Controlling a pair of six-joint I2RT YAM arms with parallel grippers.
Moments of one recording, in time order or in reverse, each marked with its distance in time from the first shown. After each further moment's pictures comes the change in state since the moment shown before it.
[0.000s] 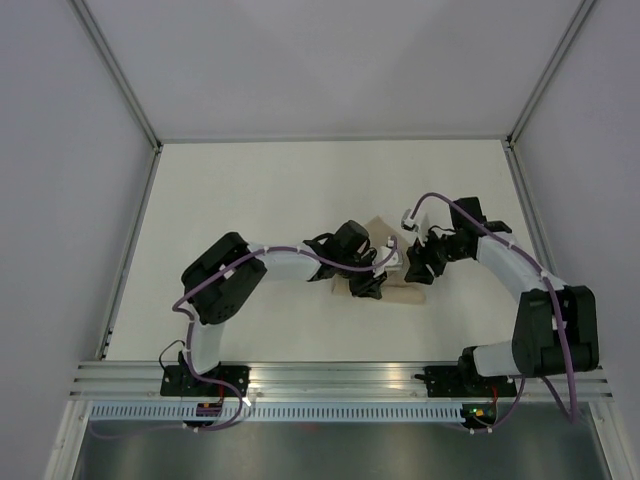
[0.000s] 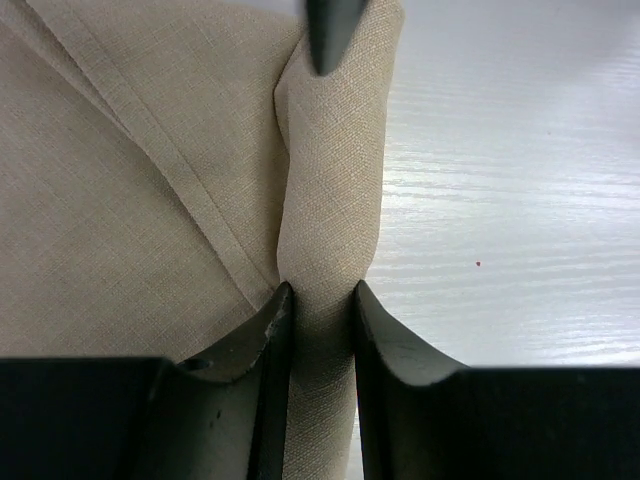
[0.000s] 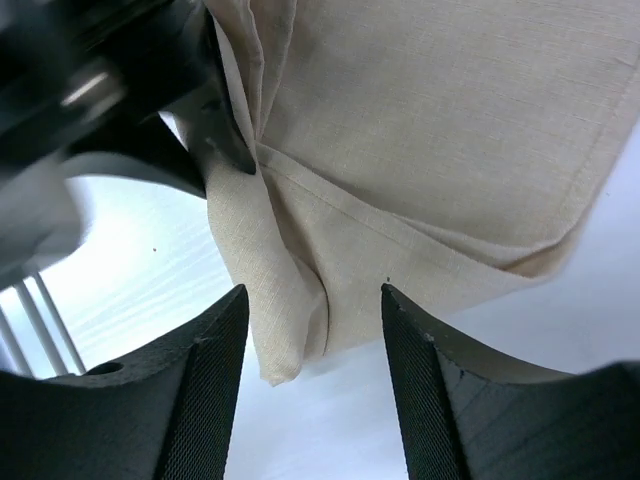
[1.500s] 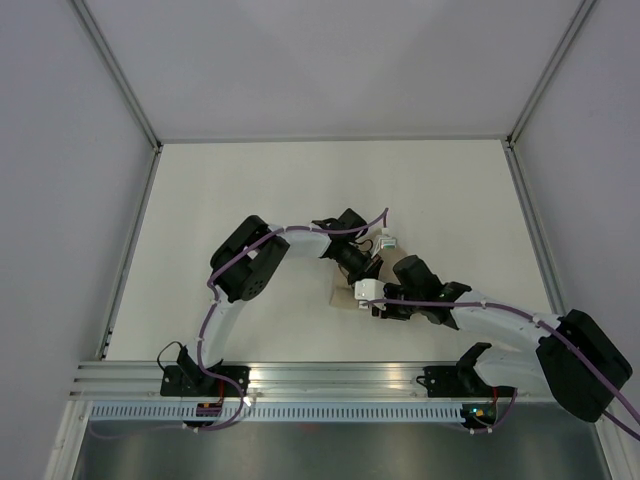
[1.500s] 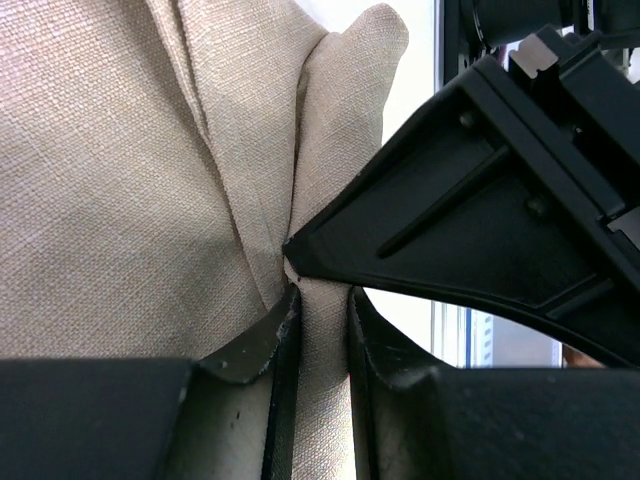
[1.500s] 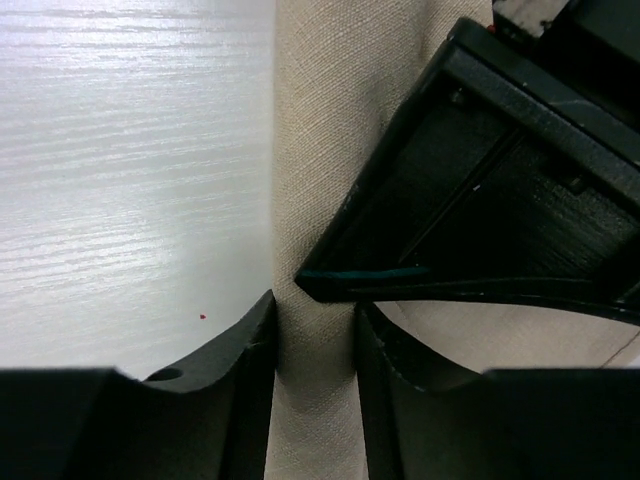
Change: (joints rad) left arm 0.132 0.287 0.295 -0.336 0.535 -0.279; right arm 0.607 -0.279 -0.470 0.540 0.452 0.010
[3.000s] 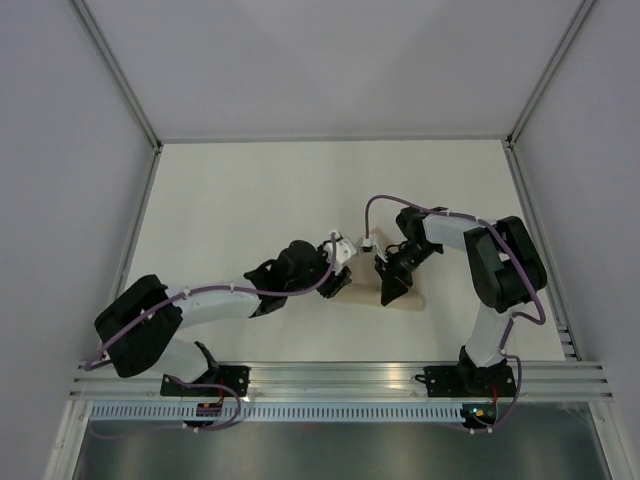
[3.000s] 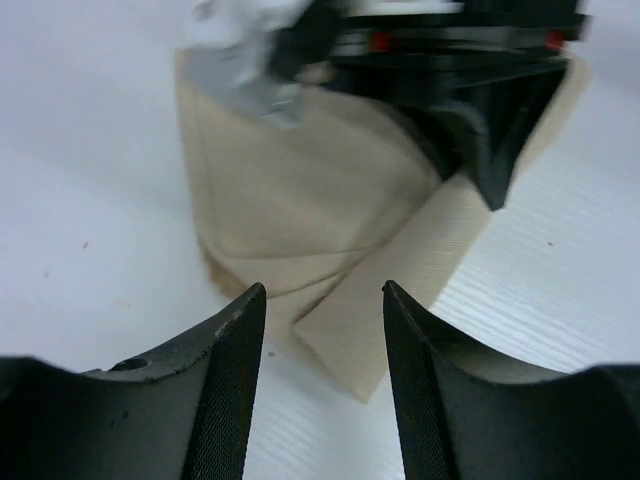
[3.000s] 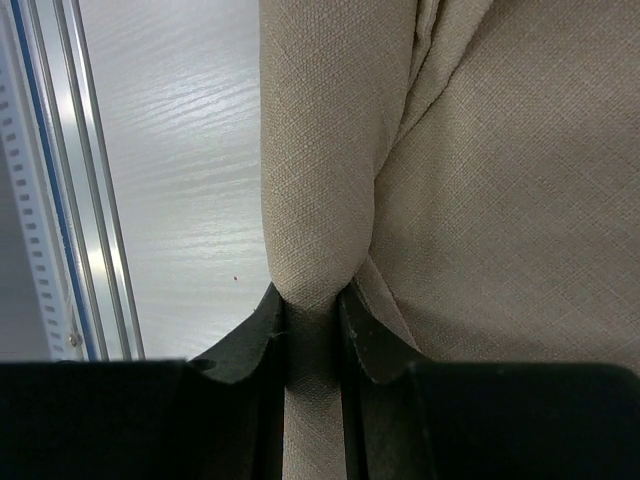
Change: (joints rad) left arm -0.041 -0.817 -0.780 0.647 -0.948 -0.028; right arm -0.364 0.685 0.611 -0.707 -0.517 -0.202
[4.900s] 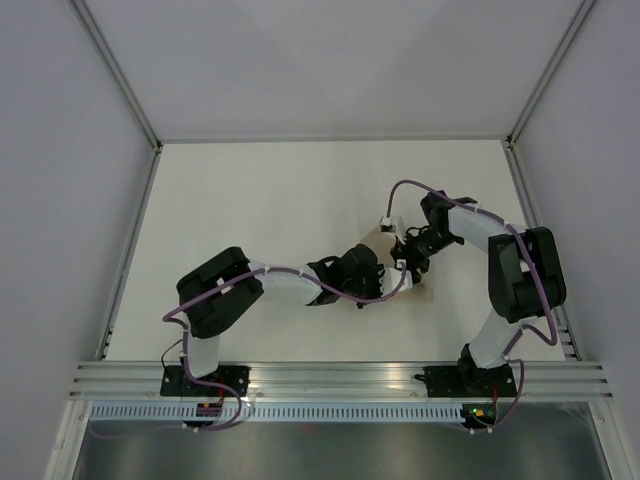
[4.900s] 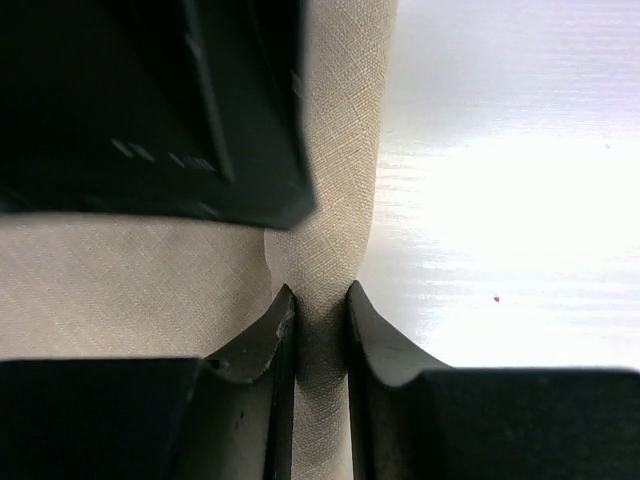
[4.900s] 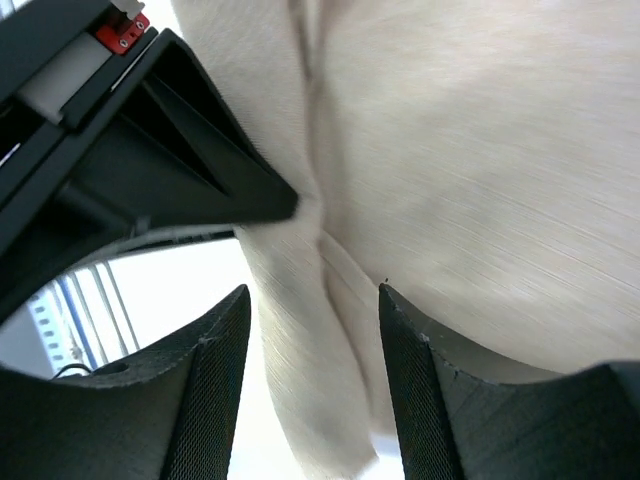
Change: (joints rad) left arm -0.235 0.470 0.373 -0.147 0.094 0.346; right arm -0.131 -0.088 0.029 -0.026 0.048 0.102
